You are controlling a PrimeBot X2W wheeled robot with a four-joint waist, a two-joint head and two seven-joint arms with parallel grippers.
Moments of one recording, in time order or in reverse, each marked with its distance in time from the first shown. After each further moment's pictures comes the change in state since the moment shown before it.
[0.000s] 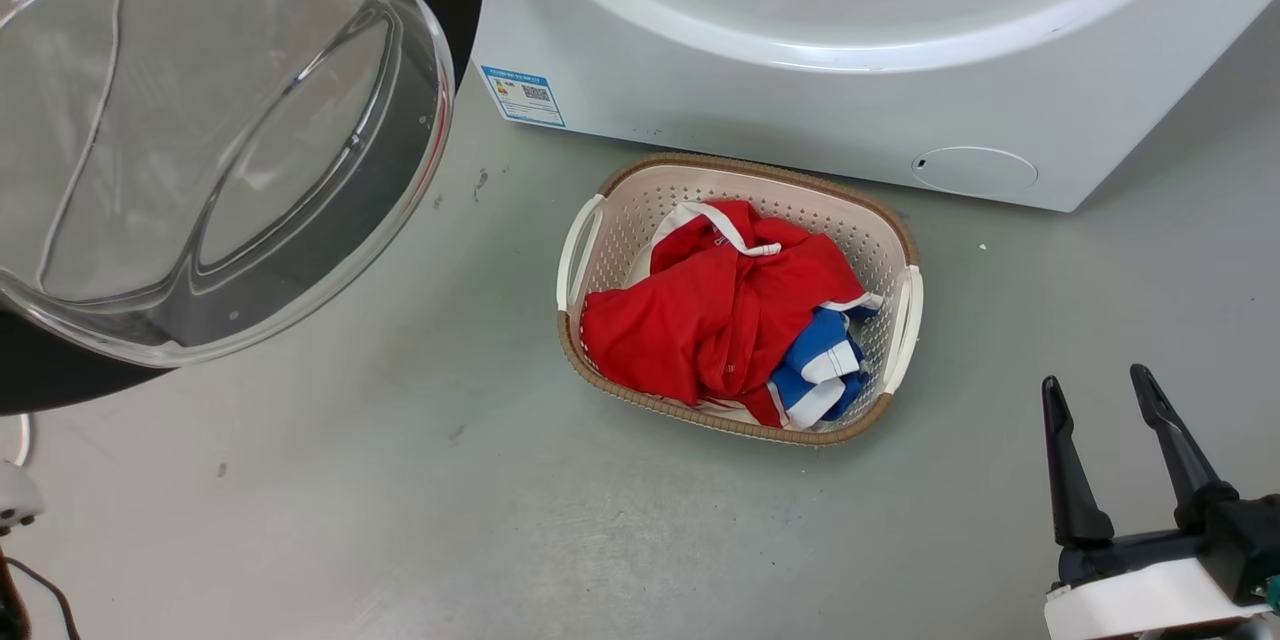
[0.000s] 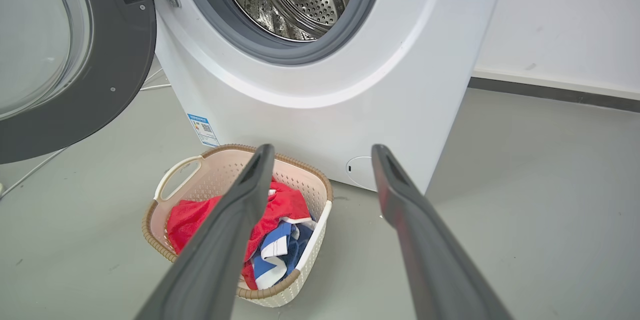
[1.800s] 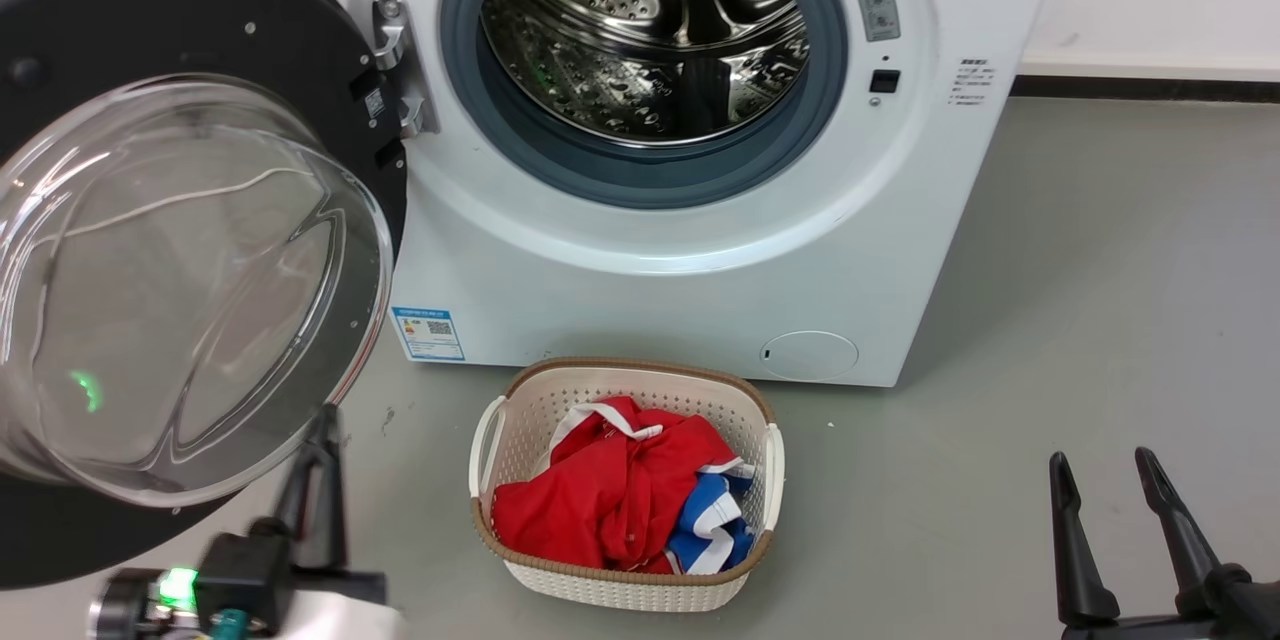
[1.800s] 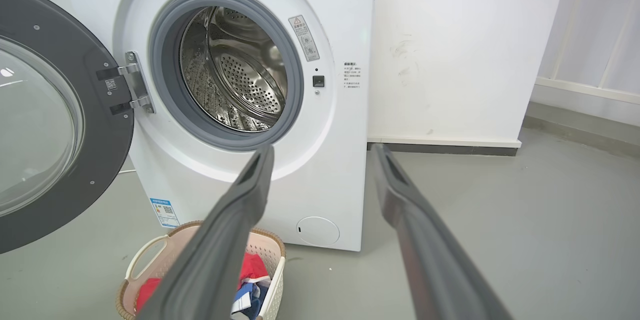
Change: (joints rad) left arm 0.343 -0.211 -0.463 -0.375 0.127 -0.052 0.000; right arm 0.139 0.050 -0.026 -0.054 0.044 0.000 0.000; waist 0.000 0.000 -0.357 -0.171
